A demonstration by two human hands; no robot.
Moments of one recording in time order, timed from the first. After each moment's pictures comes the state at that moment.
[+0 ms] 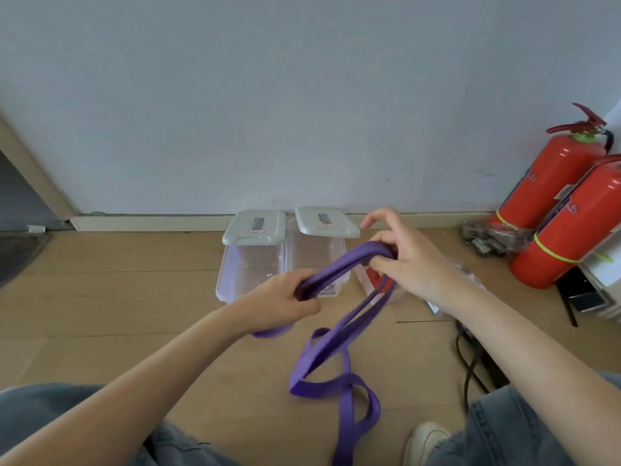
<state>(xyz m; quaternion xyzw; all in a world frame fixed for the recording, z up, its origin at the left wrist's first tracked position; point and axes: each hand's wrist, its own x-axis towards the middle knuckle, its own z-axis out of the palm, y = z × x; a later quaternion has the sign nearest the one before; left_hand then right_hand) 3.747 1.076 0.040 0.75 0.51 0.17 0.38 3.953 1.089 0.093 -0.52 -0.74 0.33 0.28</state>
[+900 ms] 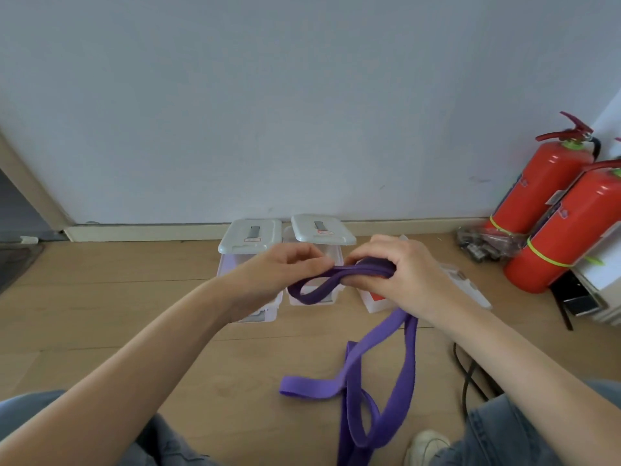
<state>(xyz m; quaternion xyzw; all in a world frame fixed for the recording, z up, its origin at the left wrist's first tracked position) 3.750 1.080 0.093 0.62 0.47 0.27 0.57 3.947 1.077 0.098 -0.45 -0.81 0.23 0.31</state>
